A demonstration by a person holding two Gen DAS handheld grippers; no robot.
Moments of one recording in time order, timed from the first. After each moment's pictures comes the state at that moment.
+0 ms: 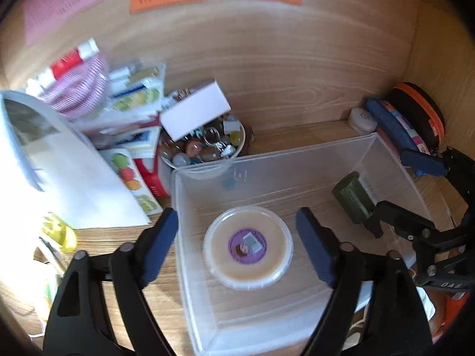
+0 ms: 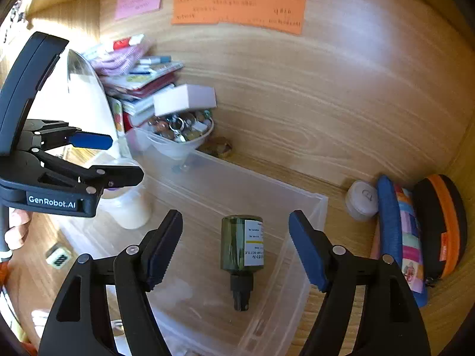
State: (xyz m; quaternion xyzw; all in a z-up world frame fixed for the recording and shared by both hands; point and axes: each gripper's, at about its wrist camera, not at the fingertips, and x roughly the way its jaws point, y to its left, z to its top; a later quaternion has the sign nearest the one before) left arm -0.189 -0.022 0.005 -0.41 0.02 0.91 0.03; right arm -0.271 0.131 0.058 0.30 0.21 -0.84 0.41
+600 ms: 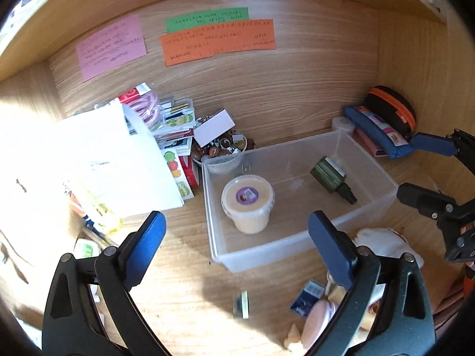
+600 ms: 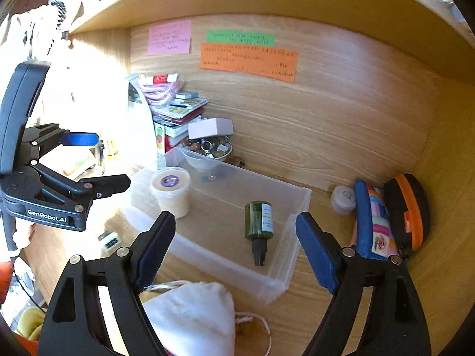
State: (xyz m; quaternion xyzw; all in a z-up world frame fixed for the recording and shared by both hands) left arm -0.079 -0.011 0.043 -0.34 0.06 0.94 0.01; right arm -0.191 0.196 0.105 0.25 0.18 -0.85 0.43
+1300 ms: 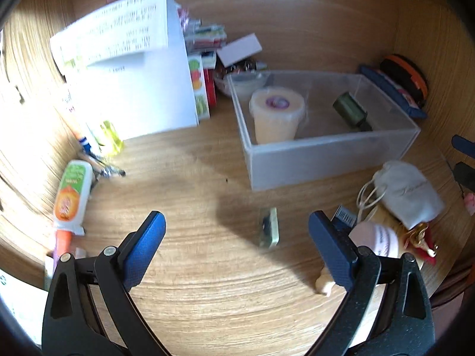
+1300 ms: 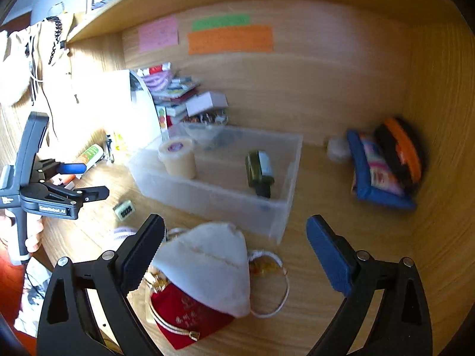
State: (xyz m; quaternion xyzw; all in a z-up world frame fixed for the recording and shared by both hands) left arm -0.046 -0.050 -0.032 -0.43 0.01 0.90 -0.01; right arm -0.174 0.252 0.068 0.30 0.12 -0.85 0.42
